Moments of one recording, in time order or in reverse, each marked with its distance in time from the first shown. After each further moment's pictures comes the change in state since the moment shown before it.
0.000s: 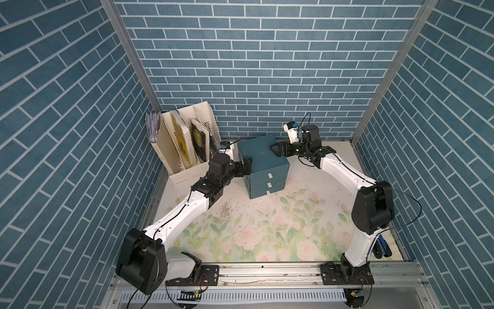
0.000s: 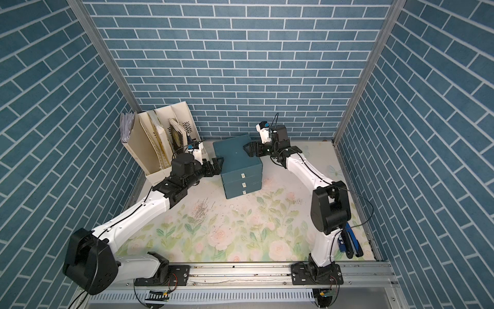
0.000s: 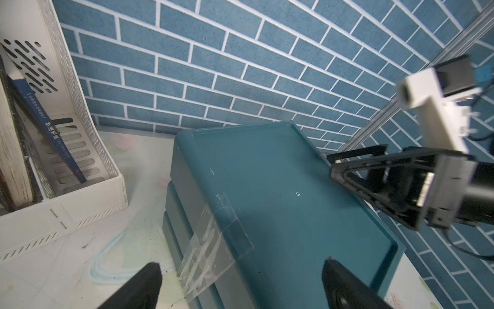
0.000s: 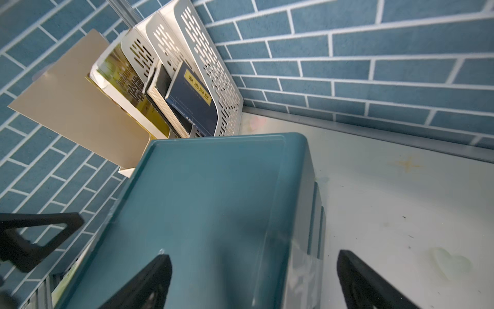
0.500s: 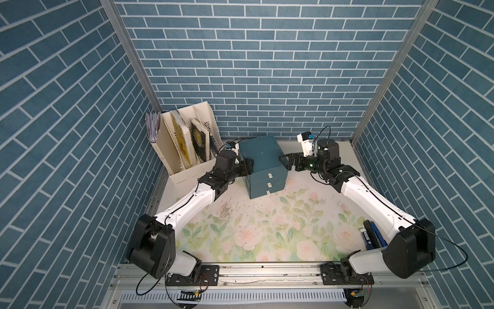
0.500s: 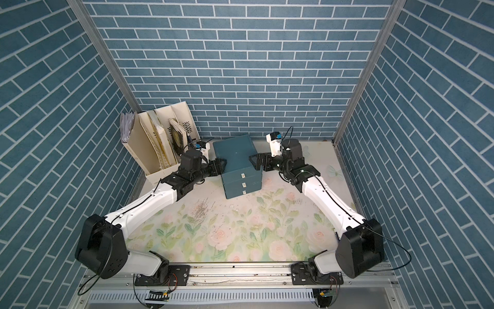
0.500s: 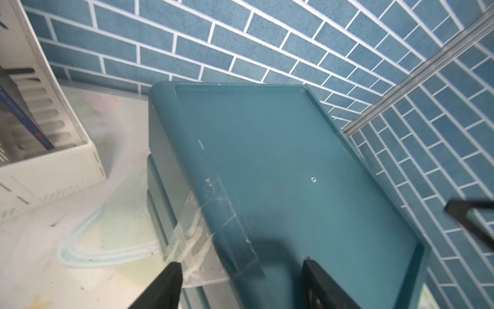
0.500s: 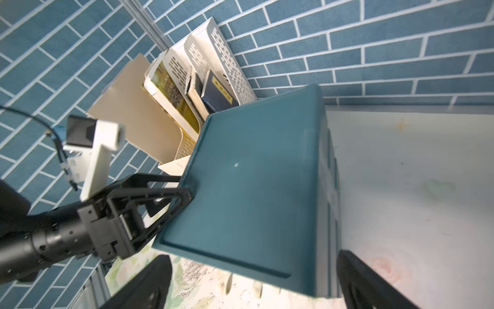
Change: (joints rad) left arm -0.003 0.114 0.085 -0.080 0.068 -0.058; right arm 0.067 -0.403 -0.370 0.024 0.034 0.179
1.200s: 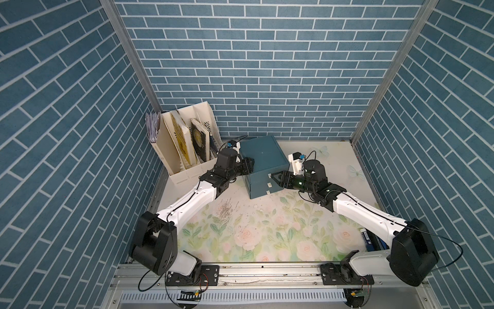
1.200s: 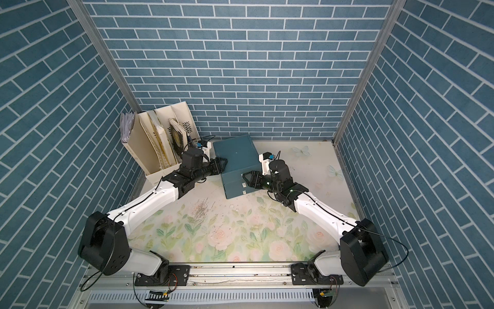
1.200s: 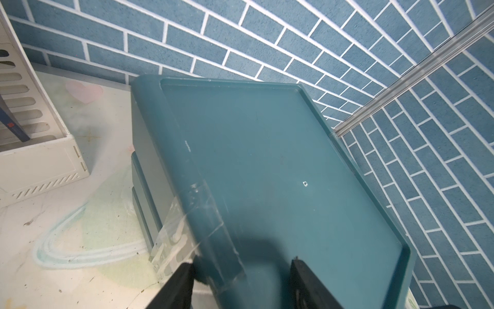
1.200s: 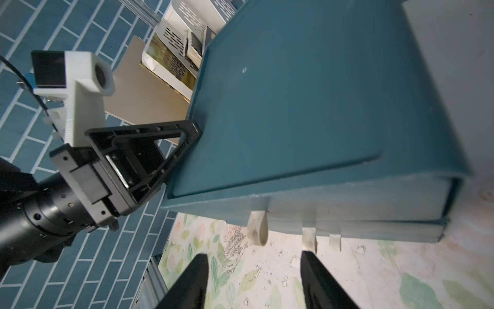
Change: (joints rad) left arm -0.001 0.024 0.024 -0.008 0.031 -0.031; right arm 0.143 -0.031 -0.254 0.255 0.069 0.317
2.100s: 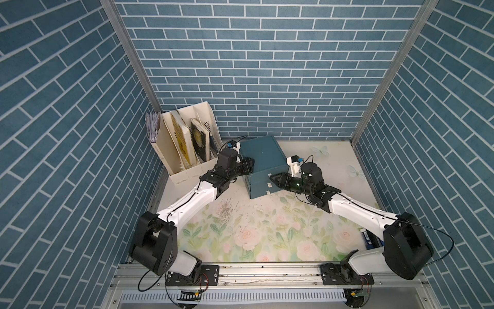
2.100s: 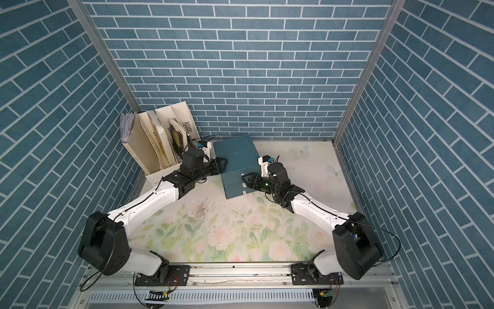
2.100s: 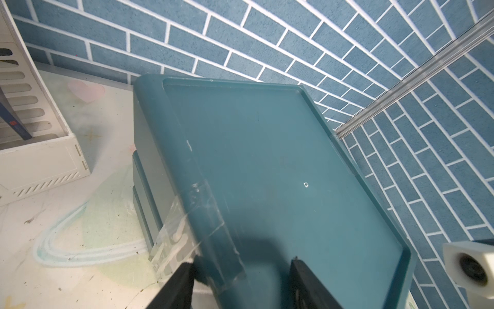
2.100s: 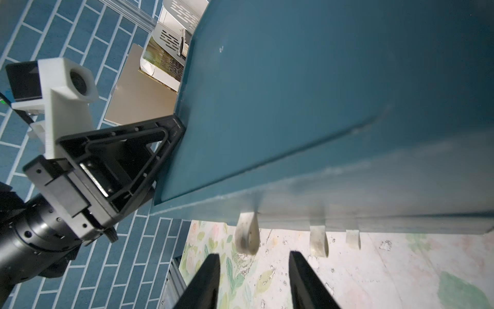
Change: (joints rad) left arm -0.006 0.000 0.000 0.000 -0.014 -0.011; right arm 0.001 0.050 -0.060 0.107 -0.043 0.114
